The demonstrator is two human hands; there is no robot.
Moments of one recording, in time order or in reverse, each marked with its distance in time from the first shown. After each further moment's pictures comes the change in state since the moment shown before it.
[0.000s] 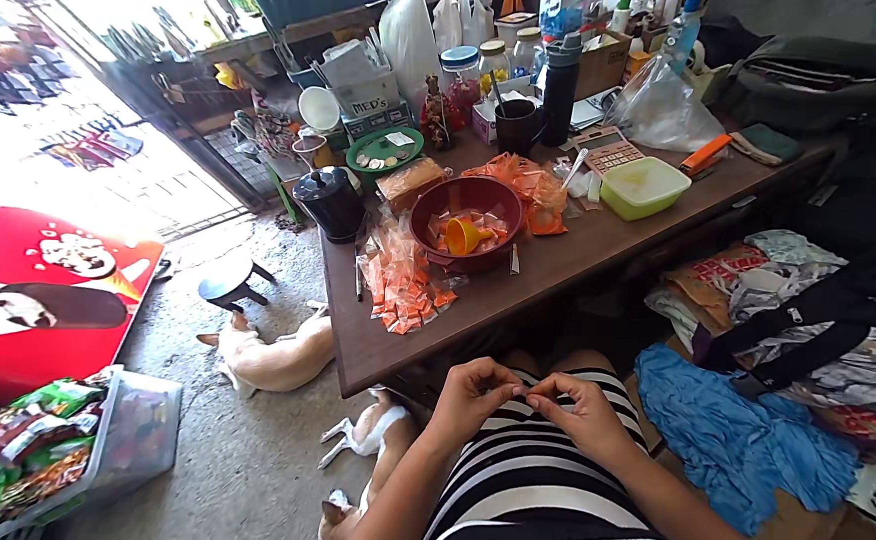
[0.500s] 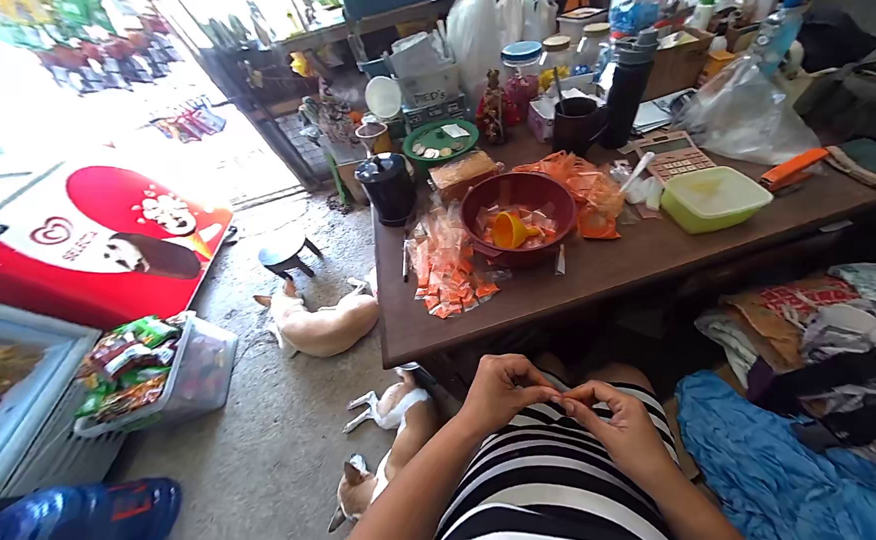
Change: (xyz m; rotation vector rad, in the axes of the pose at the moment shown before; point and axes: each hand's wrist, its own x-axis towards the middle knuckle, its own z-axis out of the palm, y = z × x) left_hand -0.003 0.009 -0.001 0.164 0.076 0.099; right_hand -0.002 -0.001 0.004 -0.027 0.011 -0.015
